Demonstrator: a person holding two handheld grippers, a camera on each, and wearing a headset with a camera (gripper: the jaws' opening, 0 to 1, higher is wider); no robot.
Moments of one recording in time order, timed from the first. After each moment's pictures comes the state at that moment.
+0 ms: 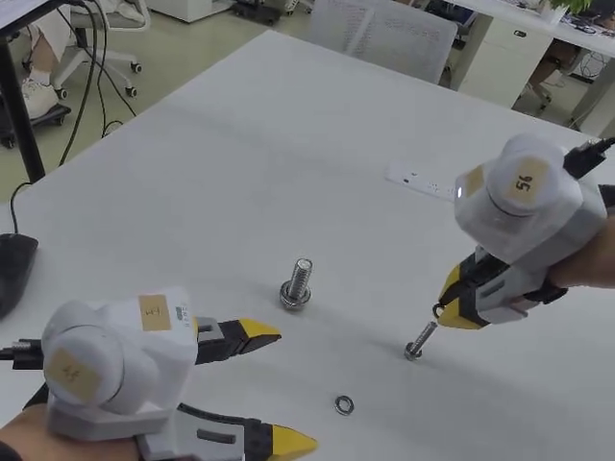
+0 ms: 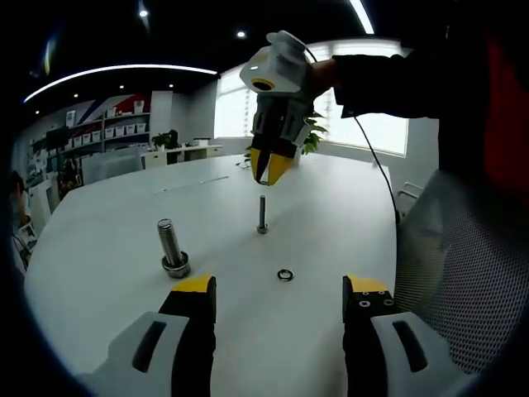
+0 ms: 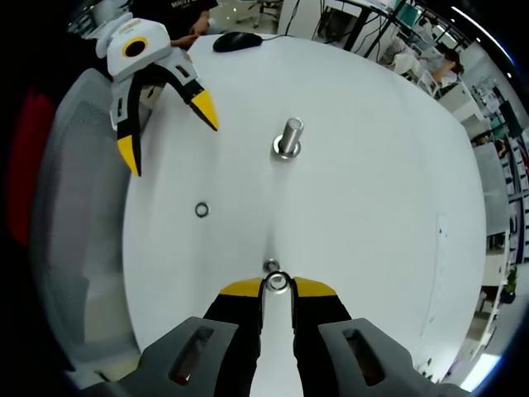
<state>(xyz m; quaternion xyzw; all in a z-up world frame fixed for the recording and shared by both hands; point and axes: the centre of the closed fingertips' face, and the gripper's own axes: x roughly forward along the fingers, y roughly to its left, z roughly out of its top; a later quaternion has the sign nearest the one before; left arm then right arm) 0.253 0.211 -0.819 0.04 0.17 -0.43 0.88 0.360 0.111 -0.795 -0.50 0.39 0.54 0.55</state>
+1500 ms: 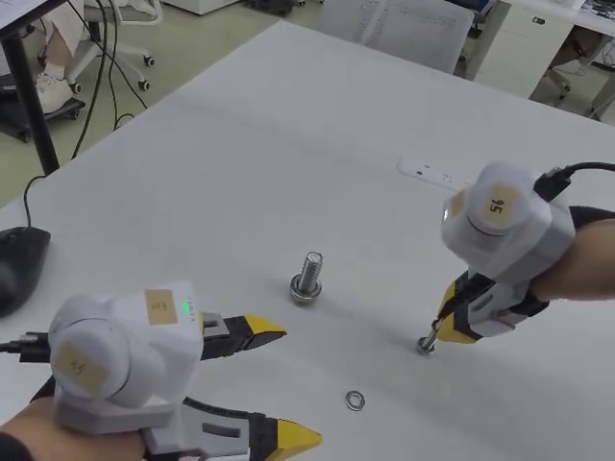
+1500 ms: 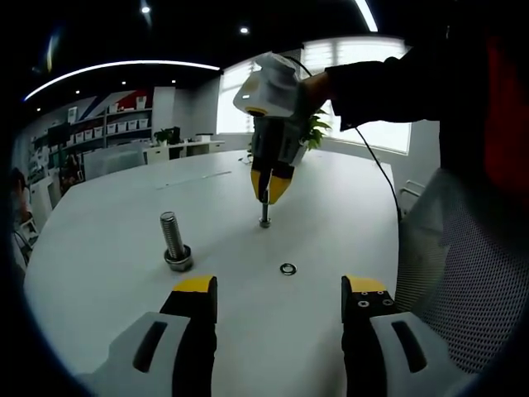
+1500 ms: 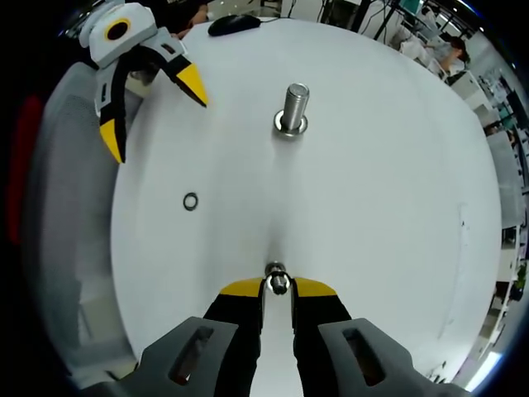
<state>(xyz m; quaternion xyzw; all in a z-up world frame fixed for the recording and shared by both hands) 0.253 0.214 -0.825 0.04 0.18 -0.43 0.88 0.363 0.106 -0.837 -0.49 0.42 0.54 0.53</state>
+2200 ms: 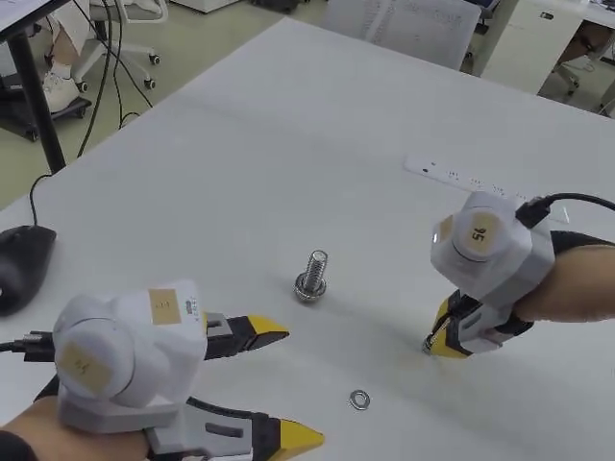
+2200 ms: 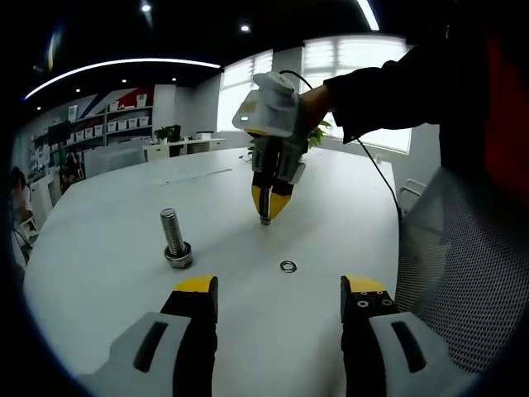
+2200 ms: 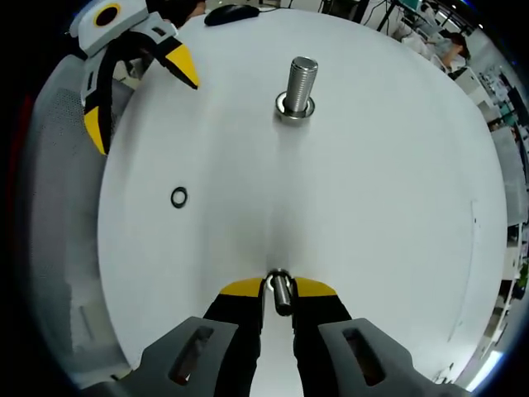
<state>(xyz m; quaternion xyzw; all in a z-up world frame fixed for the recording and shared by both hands) 0.250 0.217 -0.828 0.04 0.18 -0.43 0.88 0.364 0.106 -0.868 -0.49 0.43 0.54 0.53</state>
